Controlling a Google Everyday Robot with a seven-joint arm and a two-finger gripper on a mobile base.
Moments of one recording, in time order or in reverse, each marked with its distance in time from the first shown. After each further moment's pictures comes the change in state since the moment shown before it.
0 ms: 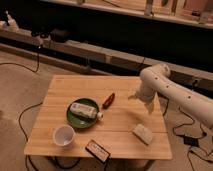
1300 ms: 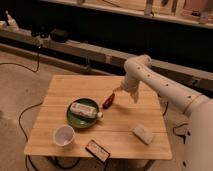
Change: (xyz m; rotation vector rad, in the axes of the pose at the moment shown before) arm -0.006 -0.107 0.008 0.054 -0.020 -0.214
